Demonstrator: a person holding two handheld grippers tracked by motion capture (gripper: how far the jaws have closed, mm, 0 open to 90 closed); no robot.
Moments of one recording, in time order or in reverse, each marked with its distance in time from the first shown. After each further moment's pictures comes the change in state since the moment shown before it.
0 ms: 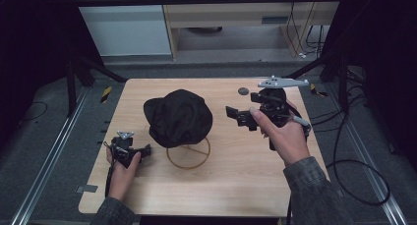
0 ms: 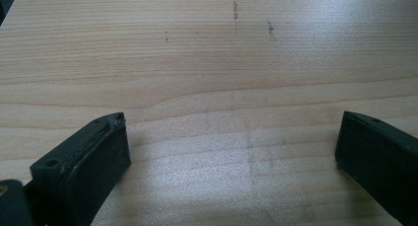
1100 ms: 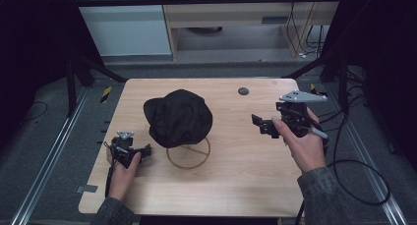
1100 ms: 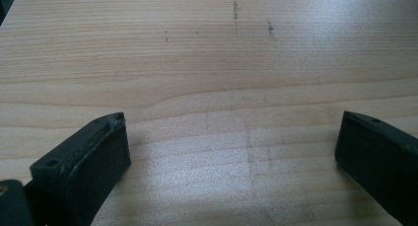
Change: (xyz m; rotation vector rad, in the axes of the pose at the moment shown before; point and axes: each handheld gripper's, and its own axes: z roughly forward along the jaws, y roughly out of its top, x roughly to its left) left arm 0.000 0.000 0.000 0.003 0.002 0.002; right arm -0.048 -0.047 -0.017 0.044 -0.194 -0.022
